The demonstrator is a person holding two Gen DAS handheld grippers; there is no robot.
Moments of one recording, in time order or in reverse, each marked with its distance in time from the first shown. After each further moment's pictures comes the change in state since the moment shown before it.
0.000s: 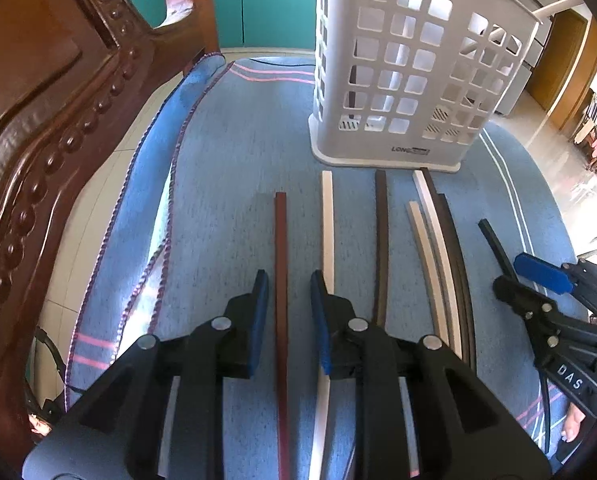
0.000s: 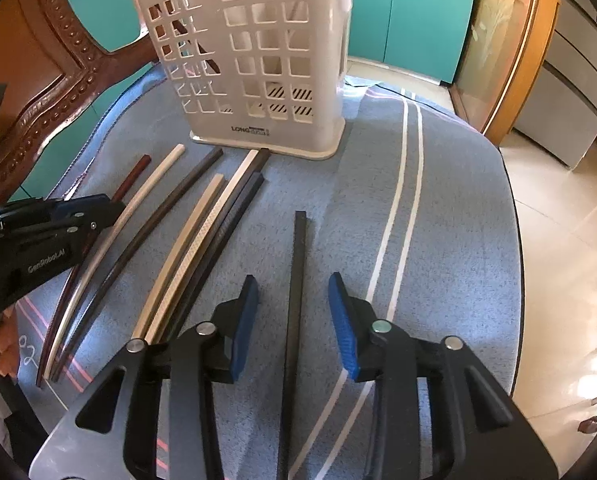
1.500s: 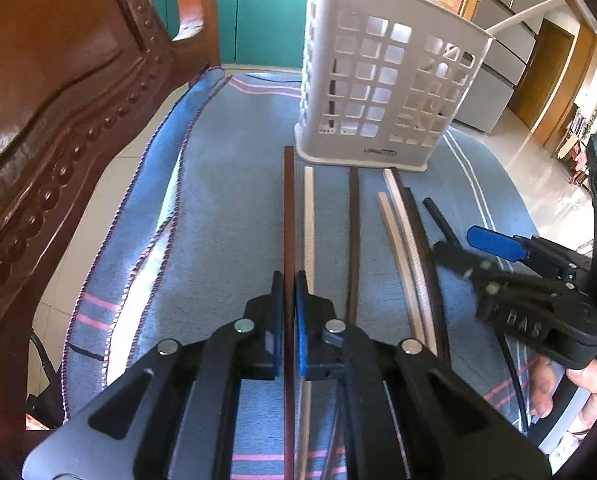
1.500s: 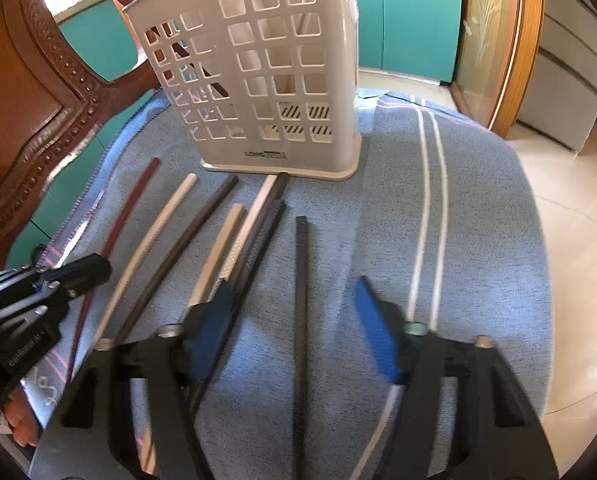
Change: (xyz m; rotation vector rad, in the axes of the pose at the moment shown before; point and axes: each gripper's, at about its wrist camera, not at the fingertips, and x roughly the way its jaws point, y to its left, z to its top) left arm -0.050 0.013 -0.049 -0.025 -0.076 -0.070; right arm 0.006 0.010 0.008 0.072 -0.064 0.039
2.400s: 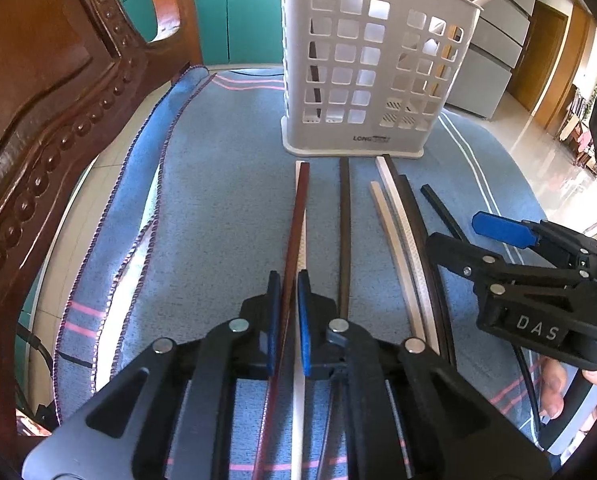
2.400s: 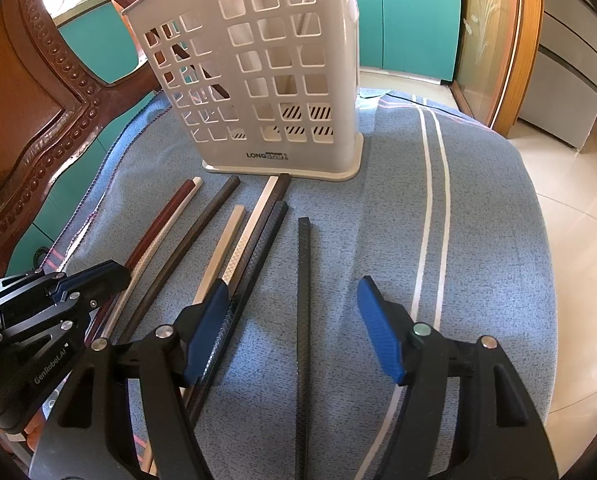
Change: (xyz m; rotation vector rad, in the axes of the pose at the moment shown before) left arm 0.015 -0.013 0.002 0.064 0.008 0.022; right arm -0.001 -0.003 0.001 0.014 0.003 0.031
